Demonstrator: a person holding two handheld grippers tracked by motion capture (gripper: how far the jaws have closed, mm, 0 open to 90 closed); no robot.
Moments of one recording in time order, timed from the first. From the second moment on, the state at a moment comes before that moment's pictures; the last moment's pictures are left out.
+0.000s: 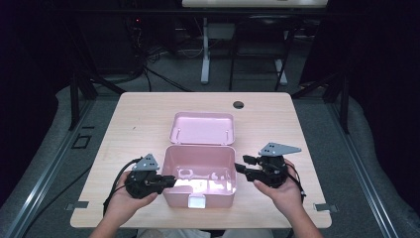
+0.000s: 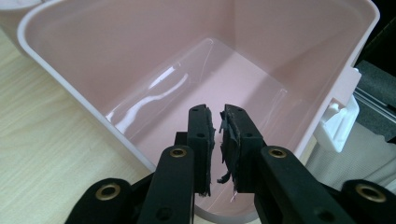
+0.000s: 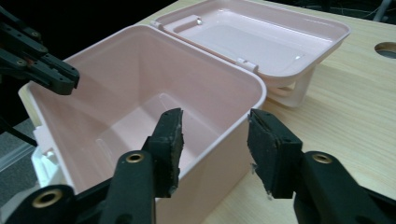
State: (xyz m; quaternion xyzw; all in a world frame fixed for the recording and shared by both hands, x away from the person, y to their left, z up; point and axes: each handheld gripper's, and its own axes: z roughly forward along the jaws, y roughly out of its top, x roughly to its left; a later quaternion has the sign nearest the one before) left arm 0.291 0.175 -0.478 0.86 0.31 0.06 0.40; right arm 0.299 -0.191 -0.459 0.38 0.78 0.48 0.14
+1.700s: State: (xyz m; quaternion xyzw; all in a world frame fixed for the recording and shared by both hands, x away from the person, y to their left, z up) left arm 0.287 0.157 -0.493 0.87 0.31 0.07 0.38; right arm 0.359 -0.244 -0.485 0.45 0.80 0.35 0.18
